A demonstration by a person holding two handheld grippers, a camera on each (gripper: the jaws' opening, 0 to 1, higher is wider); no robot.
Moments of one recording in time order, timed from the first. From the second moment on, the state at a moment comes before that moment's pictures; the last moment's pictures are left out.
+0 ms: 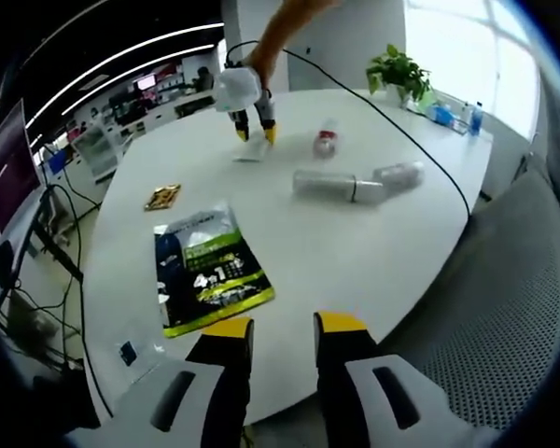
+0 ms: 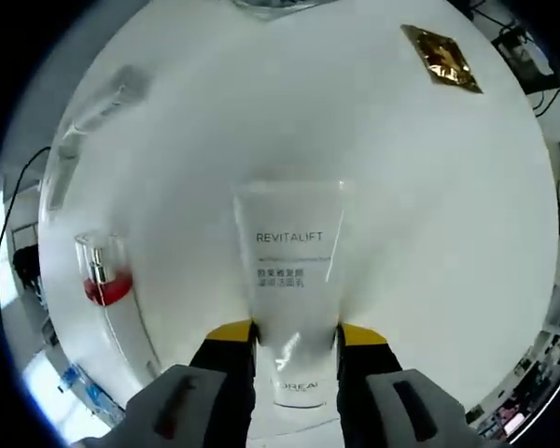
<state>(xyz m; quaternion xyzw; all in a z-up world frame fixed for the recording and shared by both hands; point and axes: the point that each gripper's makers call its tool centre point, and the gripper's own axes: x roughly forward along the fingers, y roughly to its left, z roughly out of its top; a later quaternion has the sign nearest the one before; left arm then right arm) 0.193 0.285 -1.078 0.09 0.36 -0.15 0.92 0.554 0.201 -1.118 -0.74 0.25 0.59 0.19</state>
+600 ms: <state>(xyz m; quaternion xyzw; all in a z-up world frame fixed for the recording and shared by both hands) 0.193 0.285 -1.078 0.10 0.37 -0.15 0.91 0.541 0.206 -1.082 -0.65 0.27 0.60 0.37</state>
